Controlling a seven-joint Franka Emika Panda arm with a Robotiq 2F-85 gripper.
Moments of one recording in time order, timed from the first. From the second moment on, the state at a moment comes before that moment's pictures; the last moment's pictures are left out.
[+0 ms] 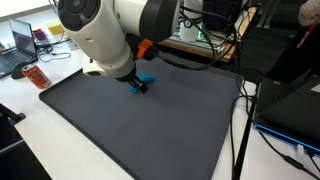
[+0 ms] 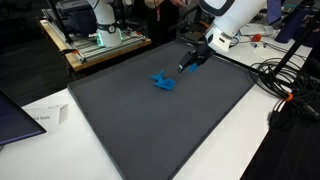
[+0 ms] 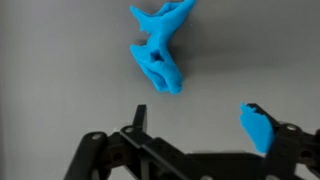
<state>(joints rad) 0.20 0.84 -0.05 -1.24 -0.20 1.67 0.35</state>
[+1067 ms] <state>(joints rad) 0.34 0.74 -0.09 -1.44 -0.32 1.82 0.65</state>
